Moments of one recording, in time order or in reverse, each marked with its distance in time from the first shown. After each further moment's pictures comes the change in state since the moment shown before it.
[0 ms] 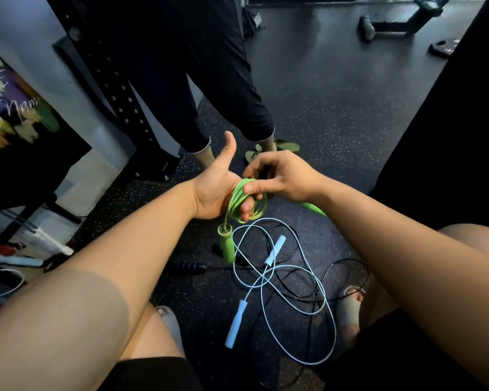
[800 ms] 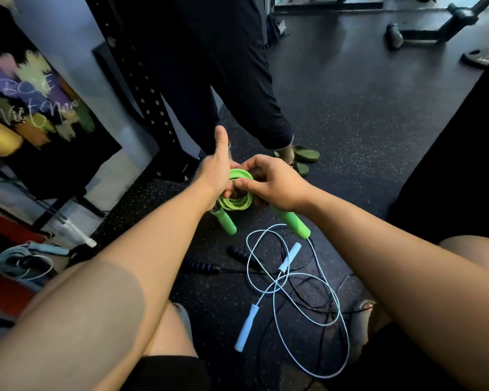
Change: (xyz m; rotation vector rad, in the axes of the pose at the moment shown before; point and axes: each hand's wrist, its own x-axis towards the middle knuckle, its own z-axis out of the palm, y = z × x) left_hand -0.017 0.001 -0.024 0.135 0.854 0.144; right_hand 0.029 -0.017 0.047 0.105 0.034 0.069
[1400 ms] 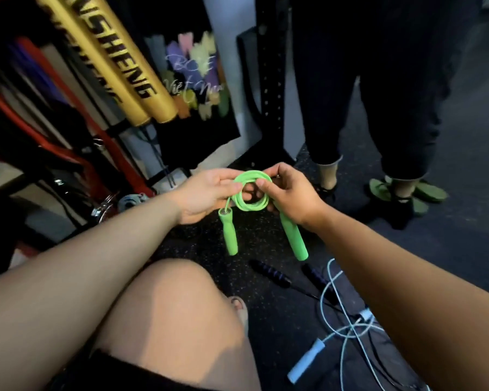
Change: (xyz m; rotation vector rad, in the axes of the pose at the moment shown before) left_hand -0.019 -0.127 -0.215 -0.394 -0.082 0.061; right_hand 0.116 -0.023 0.177 0.263 -0.180 -0.010
